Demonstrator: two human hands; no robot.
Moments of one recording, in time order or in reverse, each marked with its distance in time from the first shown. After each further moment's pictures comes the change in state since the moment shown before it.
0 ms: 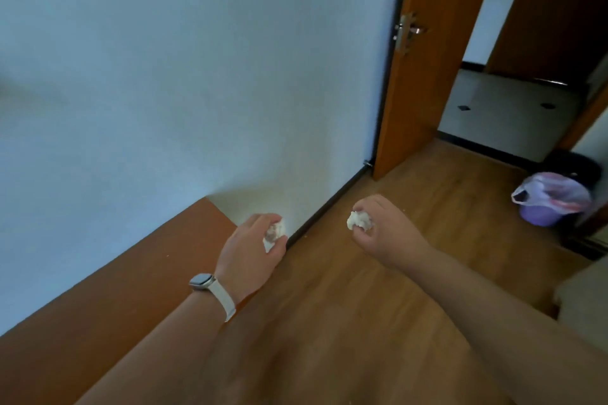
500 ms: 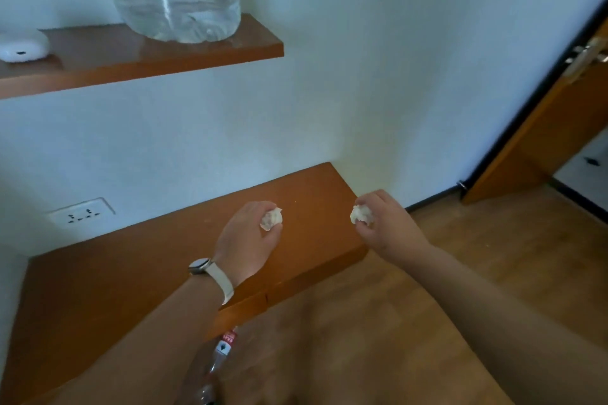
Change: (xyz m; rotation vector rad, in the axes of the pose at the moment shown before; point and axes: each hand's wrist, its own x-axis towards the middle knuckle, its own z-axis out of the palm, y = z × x) left_hand -0.161 -0.220 -0.149 -0.016 0.209 -0.393; right_hand 0.028 -0.258 0.167 0.000 -0.216 -0.212
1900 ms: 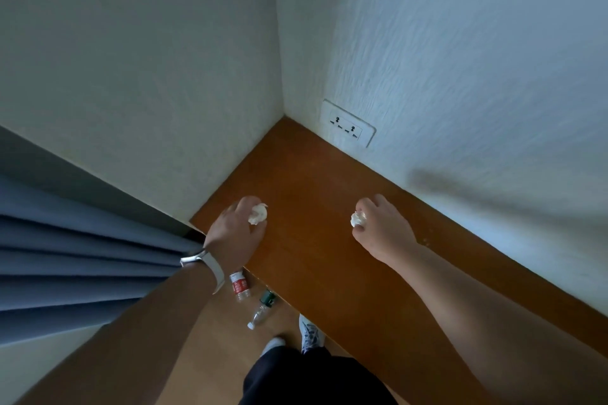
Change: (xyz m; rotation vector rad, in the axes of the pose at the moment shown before) left_hand -0.132 -0.325 -0.076 0.092 0.291 -1.166; right_hand 0.189 -0.278 0.385 -0.253 -0.709 -0.816
